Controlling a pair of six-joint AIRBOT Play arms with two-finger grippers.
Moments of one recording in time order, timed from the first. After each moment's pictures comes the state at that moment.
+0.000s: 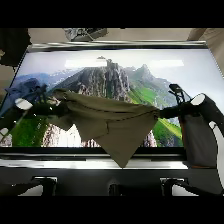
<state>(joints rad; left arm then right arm) 0.05 -1.26 1.02 0.88 -0.94 -1.38 -0.19 -1.37 1.08 -1.13 1.00 0.90</state>
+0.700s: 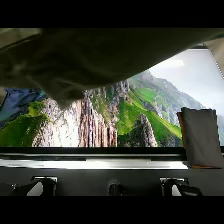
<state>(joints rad) 0.28 -0.94 2.05 0.89 -0.96 -1.53 -0.19 -0.76 1.75 -1.45 1.02 1.02</state>
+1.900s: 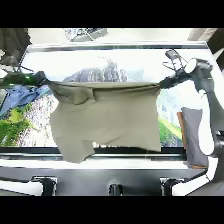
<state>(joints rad) 0.22 -1.63 1.61 0.98 -1.05 -1.40 -0.07 -1.78 1.78 -1.43 1.05 1.09</state>
